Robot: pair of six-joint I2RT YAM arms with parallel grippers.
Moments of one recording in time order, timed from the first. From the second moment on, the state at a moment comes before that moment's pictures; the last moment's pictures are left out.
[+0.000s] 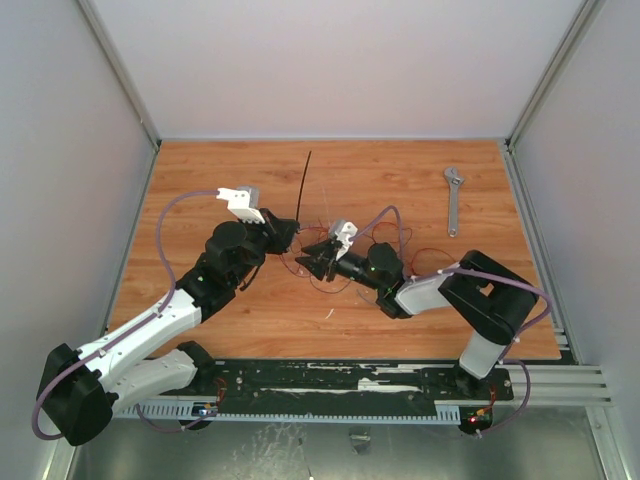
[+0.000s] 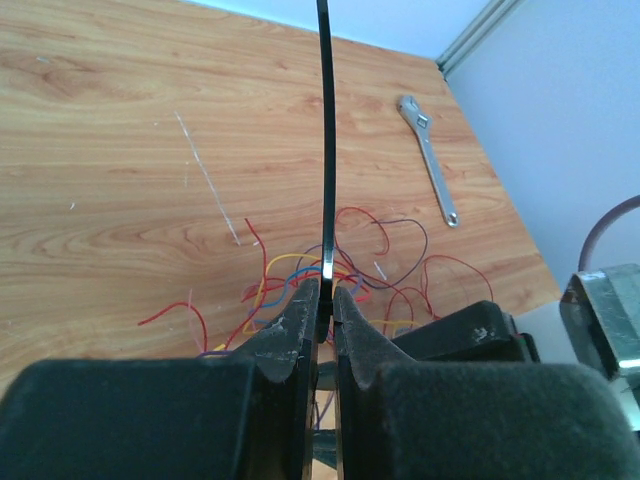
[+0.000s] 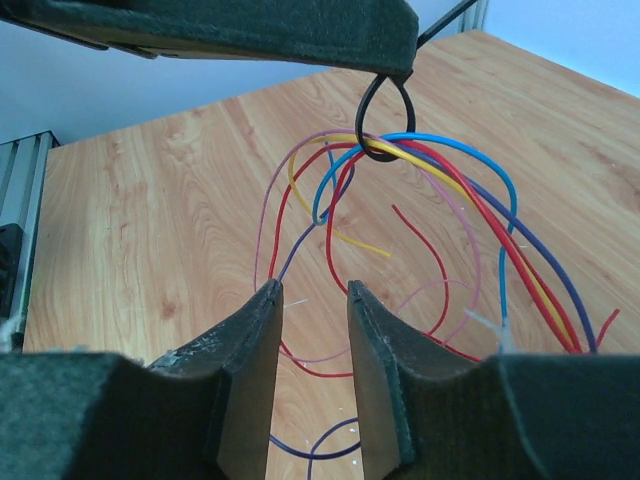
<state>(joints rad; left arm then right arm) -0.66 0.96 0.62 0.21 -0.19 -0.52 0.86 1.70 0.56 1.23 -0.31 0.11</state>
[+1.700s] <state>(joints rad) -0.66 0.96 0.62 0.23 -0.16 -0.55 0.92 1.86 0.70 1.30 -0.26 0.16</state>
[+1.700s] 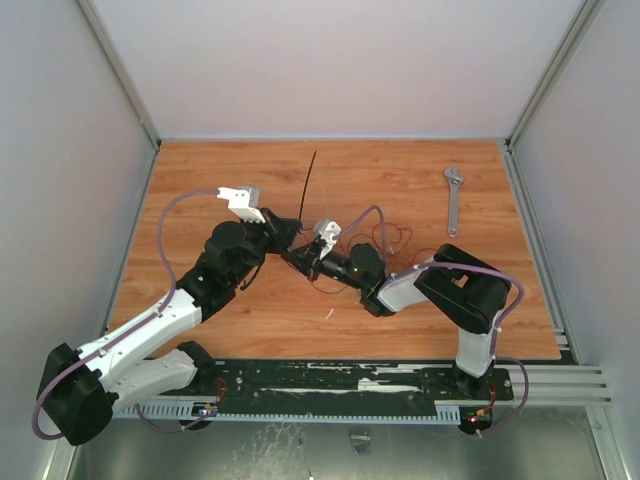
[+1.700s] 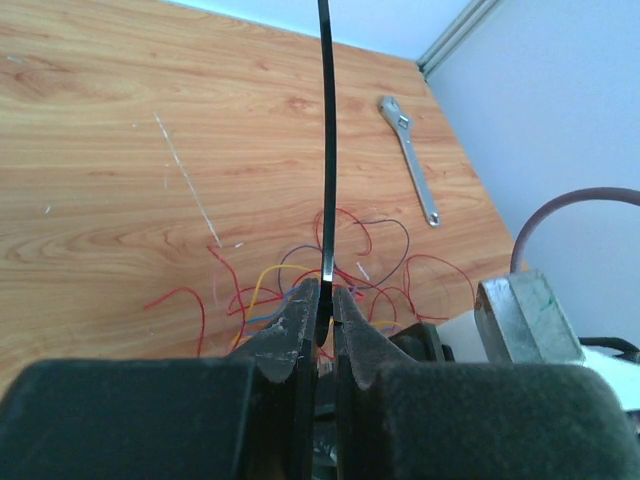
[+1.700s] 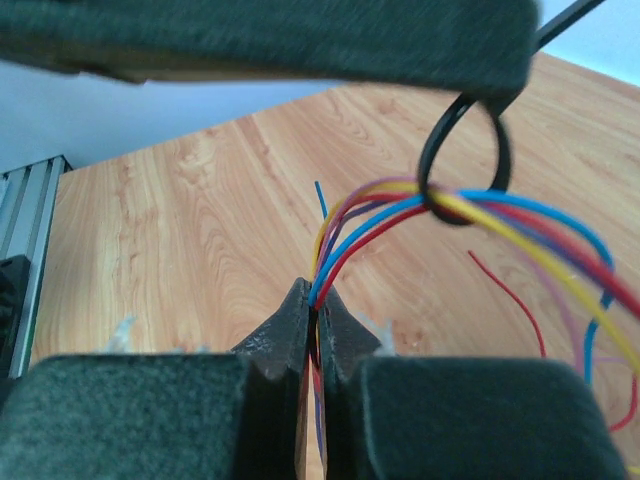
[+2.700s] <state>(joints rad) -0.66 1.02 0.71 0.22 -0.16 -0.50 0.97 1.71 0.55 1.13 -0.23 0.14</state>
